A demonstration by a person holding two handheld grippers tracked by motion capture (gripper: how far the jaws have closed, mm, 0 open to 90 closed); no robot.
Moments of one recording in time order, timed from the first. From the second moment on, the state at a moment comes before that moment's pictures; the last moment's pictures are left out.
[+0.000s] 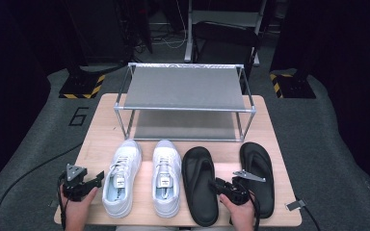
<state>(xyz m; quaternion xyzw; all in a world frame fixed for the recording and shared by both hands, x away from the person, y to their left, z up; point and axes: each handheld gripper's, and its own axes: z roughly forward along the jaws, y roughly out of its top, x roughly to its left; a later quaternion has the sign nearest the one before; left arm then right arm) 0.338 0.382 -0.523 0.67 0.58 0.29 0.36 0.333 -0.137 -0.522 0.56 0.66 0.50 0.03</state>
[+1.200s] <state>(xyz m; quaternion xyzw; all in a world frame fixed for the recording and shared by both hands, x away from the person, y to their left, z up) 0.339 0.381 -0.524 0.67 0.58 0.29 0.36 0.366 -0.133 -0.515 0.57 0.65 0.51 0.04</state>
